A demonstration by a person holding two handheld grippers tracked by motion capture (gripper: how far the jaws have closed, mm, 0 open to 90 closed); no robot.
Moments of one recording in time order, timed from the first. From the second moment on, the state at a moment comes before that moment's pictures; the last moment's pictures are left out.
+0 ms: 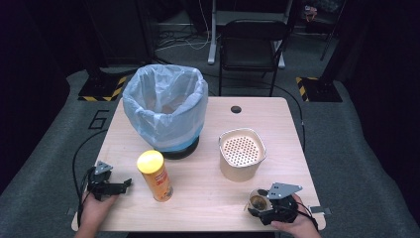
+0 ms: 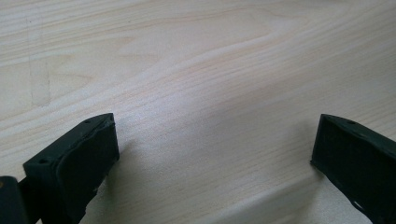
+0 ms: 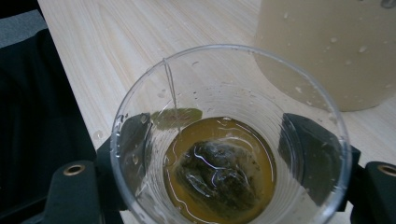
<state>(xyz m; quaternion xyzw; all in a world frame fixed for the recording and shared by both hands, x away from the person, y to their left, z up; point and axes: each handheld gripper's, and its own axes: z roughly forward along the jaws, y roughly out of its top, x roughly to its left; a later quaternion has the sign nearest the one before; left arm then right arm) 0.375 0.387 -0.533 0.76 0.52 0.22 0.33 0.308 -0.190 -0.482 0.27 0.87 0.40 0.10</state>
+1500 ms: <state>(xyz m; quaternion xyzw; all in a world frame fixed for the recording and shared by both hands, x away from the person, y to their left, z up) 0.375 0.388 -0.532 0.76 0.52 0.22 0.33 0.372 -0.258 -0.476 0.37 0.82 0.41 0.14</state>
